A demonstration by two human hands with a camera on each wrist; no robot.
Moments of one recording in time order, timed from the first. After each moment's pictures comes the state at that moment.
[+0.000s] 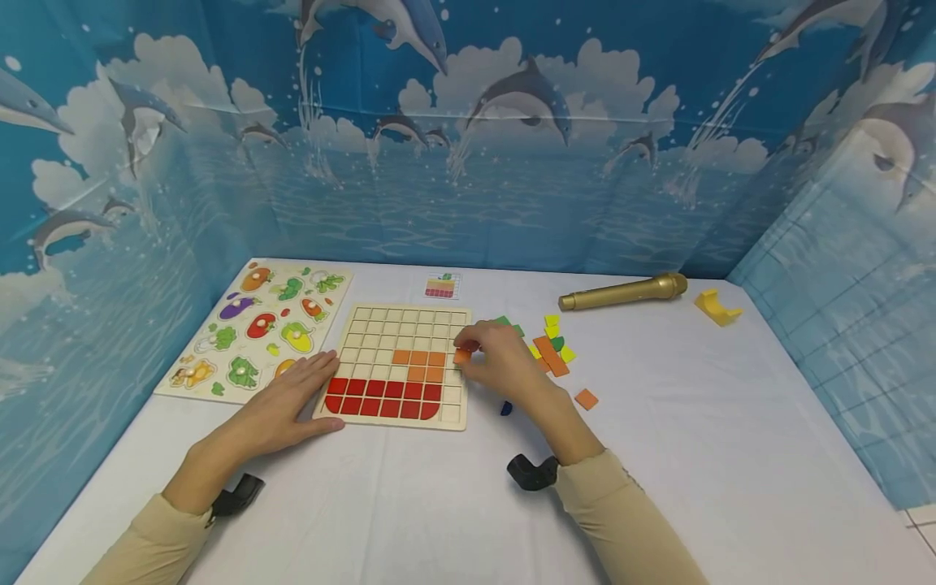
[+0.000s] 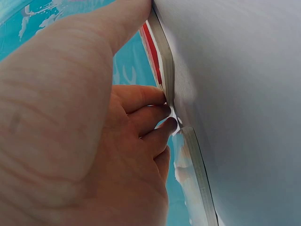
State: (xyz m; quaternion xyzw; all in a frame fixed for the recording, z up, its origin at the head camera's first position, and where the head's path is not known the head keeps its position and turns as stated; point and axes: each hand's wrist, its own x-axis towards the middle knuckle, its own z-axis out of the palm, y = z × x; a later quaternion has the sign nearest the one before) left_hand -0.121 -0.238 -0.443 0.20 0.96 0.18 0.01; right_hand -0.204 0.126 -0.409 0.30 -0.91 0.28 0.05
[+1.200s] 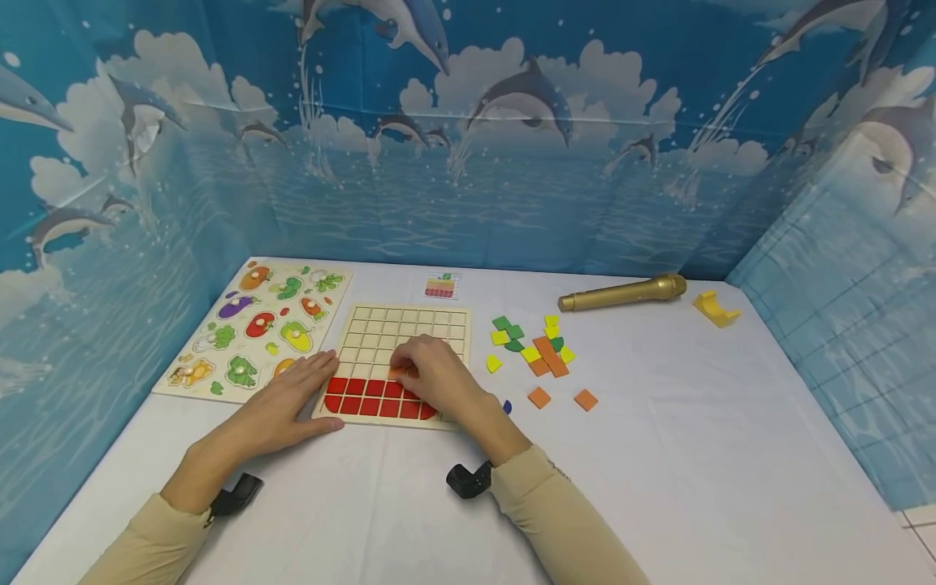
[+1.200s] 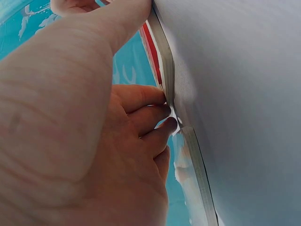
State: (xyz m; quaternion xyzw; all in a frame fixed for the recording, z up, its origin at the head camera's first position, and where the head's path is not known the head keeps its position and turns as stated) left_hand -0.122 -0.238 -0.443 0.20 0.96 0.17 0.00; right_hand -0.198 0.043 -0.432 0.35 -0.89 0.30 0.01
